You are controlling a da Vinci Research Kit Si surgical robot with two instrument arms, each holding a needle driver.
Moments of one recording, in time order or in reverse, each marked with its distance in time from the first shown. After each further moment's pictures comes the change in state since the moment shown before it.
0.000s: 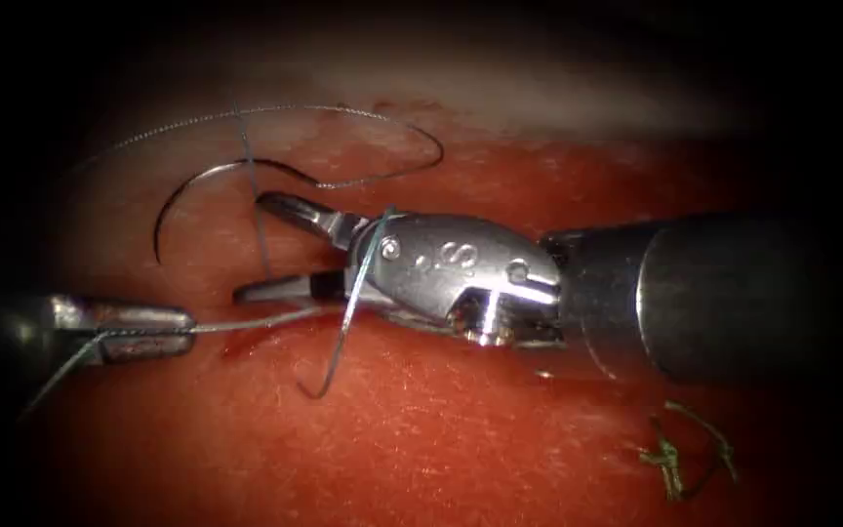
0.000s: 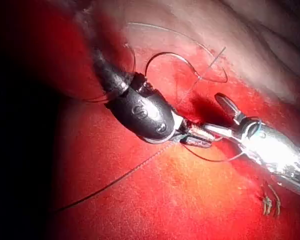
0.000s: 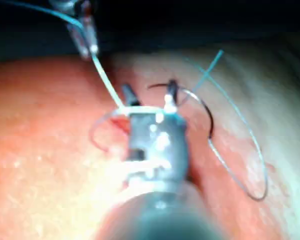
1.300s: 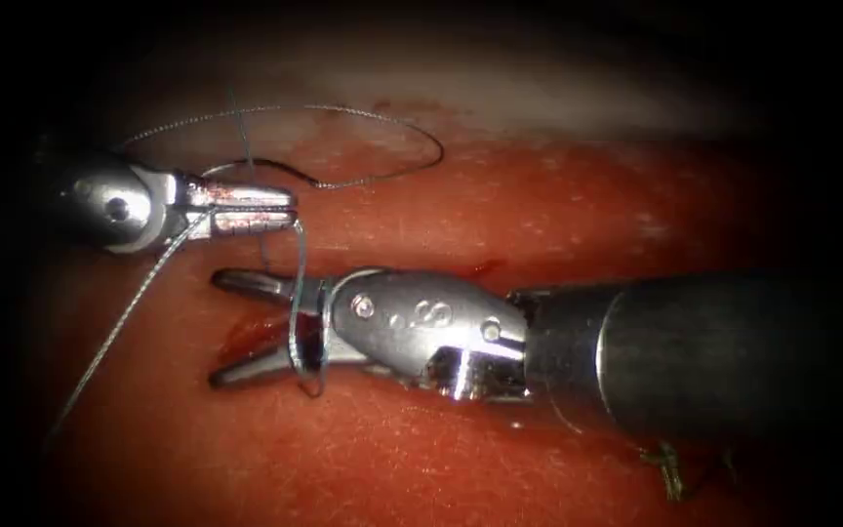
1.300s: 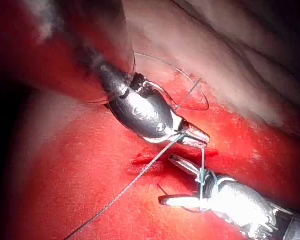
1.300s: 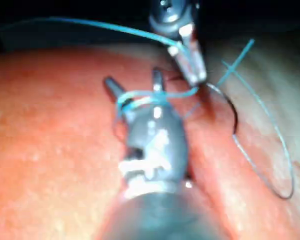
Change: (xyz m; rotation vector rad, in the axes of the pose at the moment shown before) right arm -0.001 -0.002 0.000 0.315 0.111 0.036; left arm -0.006 -0.005 0.008 -0.202 0.066 0.067
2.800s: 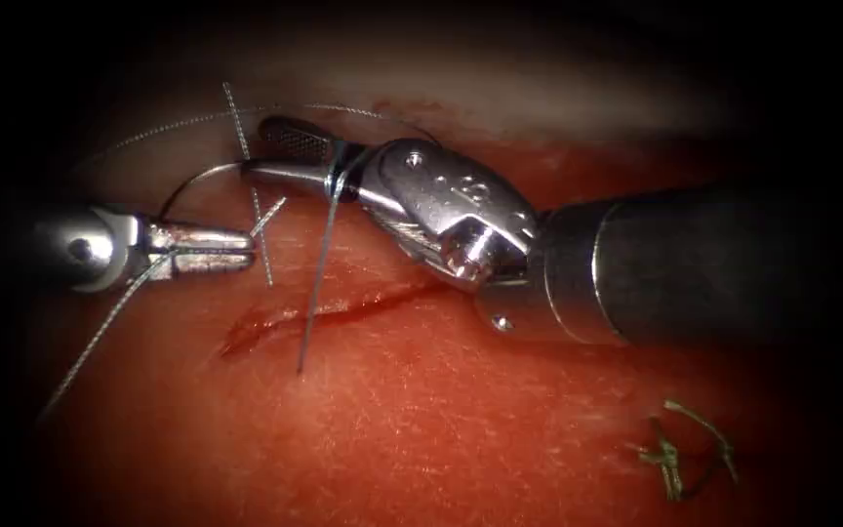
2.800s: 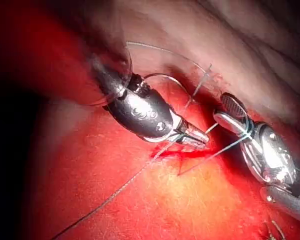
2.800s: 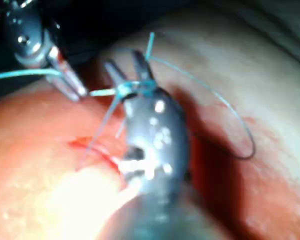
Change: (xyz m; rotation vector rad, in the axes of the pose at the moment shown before) right arm 0.000 0.010 -0.001 -0.446 0.211 0.174; left arm 0.000 0.002 -0.003 0.002 -0.044 -0.067
